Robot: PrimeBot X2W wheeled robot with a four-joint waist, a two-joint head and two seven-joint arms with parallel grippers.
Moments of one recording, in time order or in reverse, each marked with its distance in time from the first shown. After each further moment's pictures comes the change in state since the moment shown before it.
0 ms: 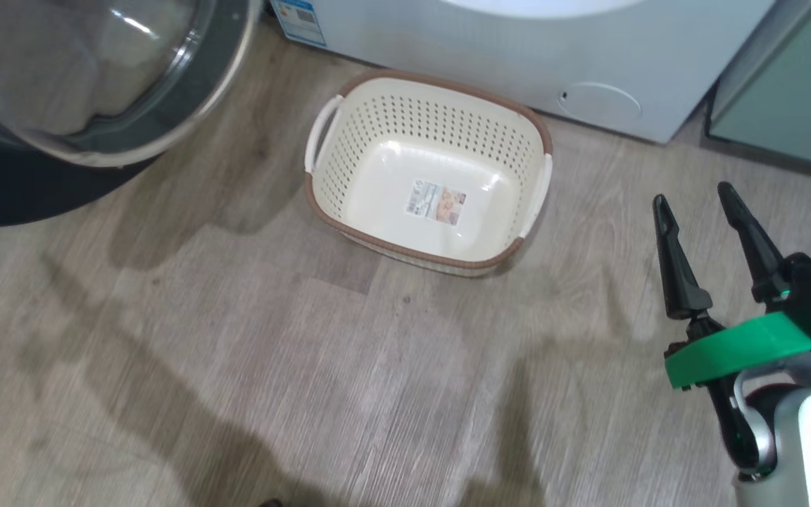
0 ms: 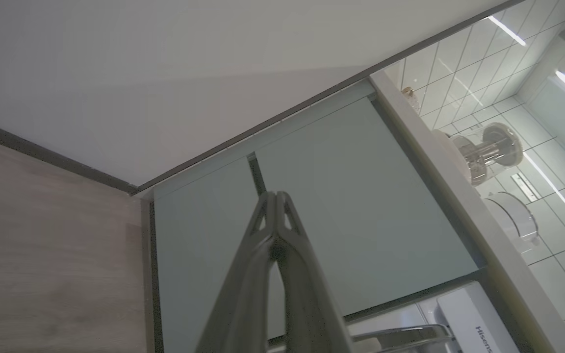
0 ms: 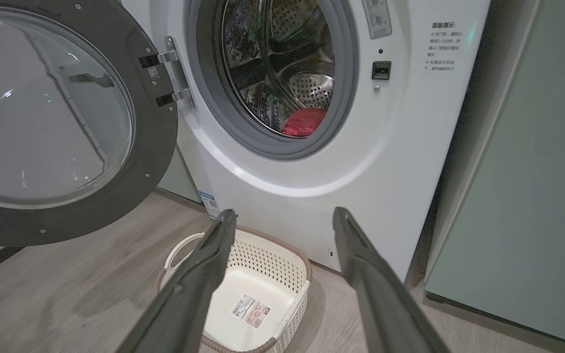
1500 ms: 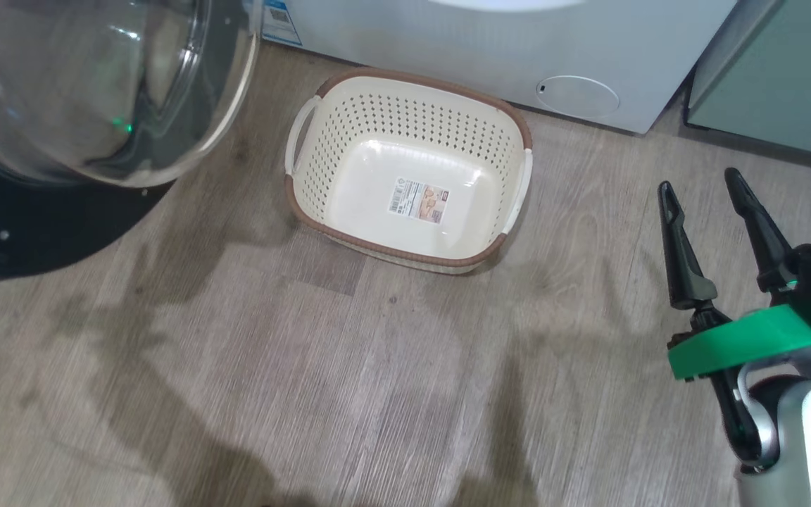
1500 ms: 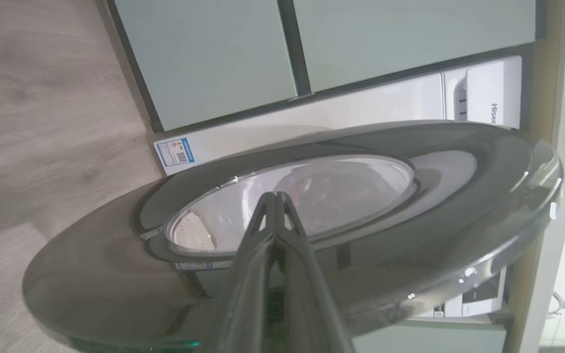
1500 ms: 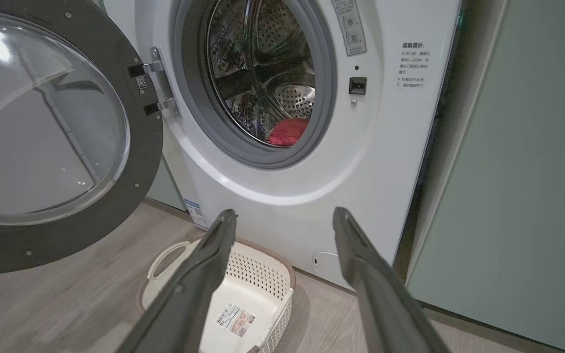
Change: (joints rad) left arm 0.150 -0.012 -0.102 0.004 -0.216 -0.074 0.705; right arm -0.026 -0.002 -0.003 -0.011 -0.017 0.000 -0.005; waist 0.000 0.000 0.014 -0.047
